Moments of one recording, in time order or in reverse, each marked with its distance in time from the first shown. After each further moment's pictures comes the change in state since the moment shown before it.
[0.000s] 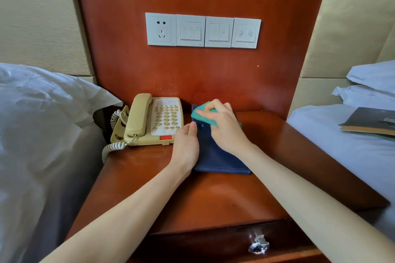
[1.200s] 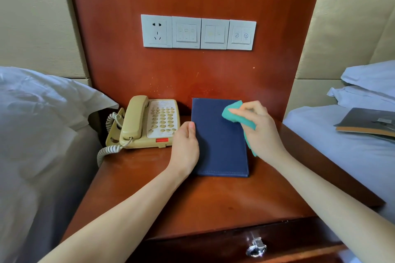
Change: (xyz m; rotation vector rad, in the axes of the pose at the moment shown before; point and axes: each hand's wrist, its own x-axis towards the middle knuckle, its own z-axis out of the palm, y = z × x) left_hand 0.004 -0.004 0.005 0.125 0.025 0.169; right_hand -0.037 0.035 -0.053 0.103 0.175 0.116
